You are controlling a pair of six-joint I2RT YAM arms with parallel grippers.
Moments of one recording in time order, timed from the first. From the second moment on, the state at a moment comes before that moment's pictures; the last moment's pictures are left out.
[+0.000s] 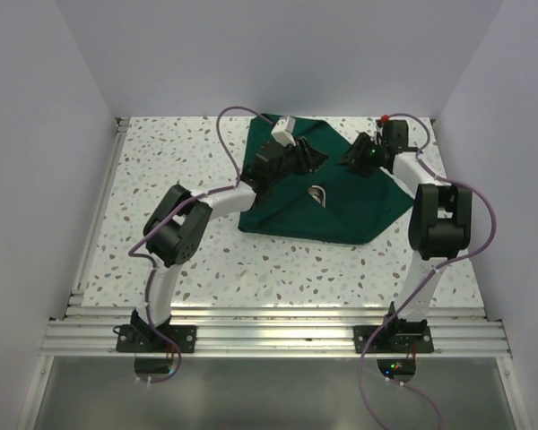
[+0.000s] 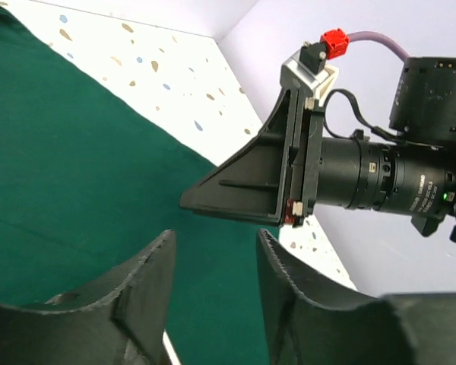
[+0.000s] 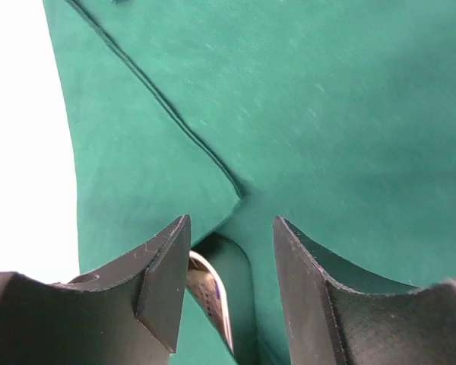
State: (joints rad) left arm -0.66 2.13 1.47 0.58 0.12 -0.73; right arm 0.00 2.00 1.49 -0.31 -0.42 0.56
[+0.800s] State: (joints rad) left arm -0.54 1.75 1.23 0.27 0.10 -0.57; right arm 0.05 2.01 1.34 -0.11 -0.54 0.75
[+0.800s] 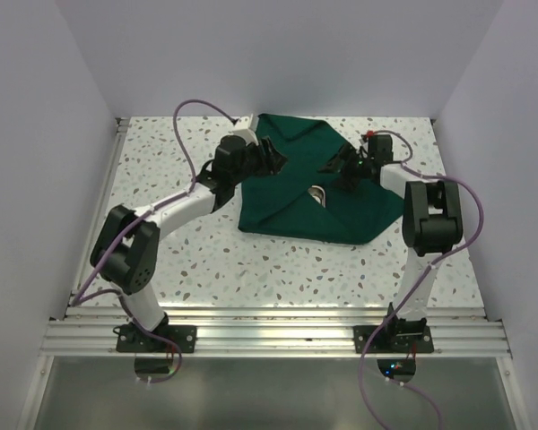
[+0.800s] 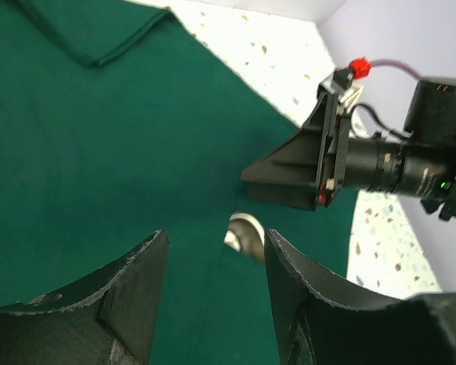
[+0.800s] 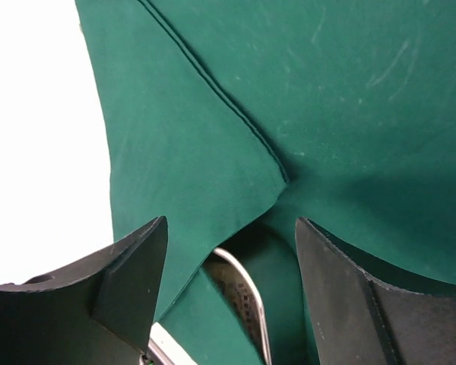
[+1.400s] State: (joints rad) left arm -0.54 1.56 0.90 0.22 0.09 -0.53; right arm 0.09 2.12 1.34 -0.01 -0.55 0.86
